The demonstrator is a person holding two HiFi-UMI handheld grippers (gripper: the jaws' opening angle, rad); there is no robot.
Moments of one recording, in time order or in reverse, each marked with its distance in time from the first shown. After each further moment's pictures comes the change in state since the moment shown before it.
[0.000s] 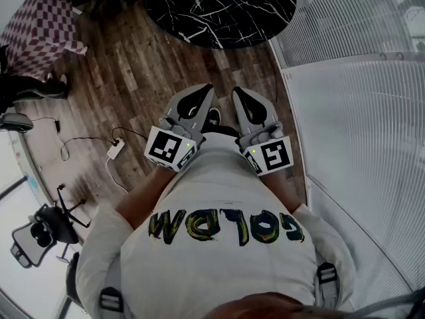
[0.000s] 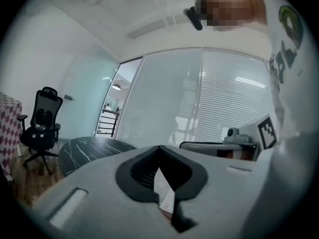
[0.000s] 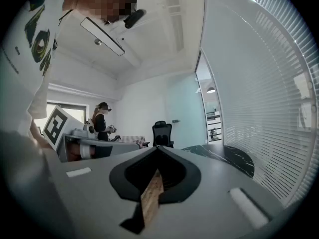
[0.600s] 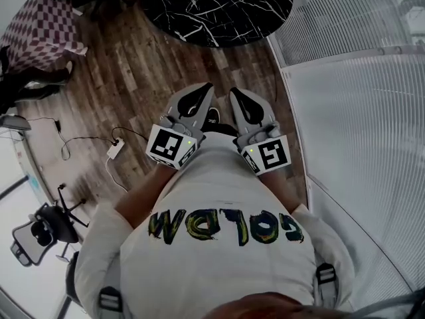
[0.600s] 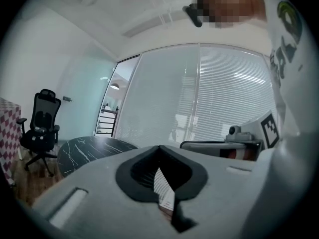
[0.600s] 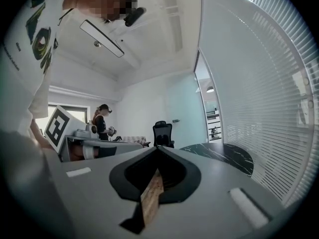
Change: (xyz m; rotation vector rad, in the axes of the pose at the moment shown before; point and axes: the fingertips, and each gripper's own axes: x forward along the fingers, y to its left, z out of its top) left arm 0.011 -0.023 -0.012 0.037 0.028 -0.004; right arm -0.022 -0.007 -0.009 0.022 0.000 0.009
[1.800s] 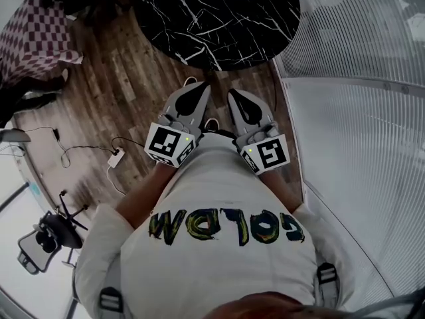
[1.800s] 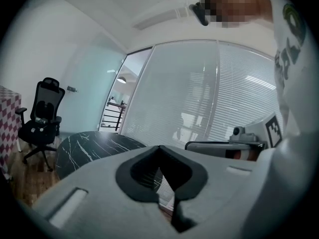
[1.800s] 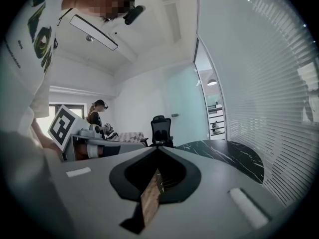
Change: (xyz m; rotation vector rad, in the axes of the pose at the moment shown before) left arm 0.084 0.119 0.006 -0.084 0.043 0.033; right arm 0.121 -0.067 -0.002 0.019 0.064 0.014
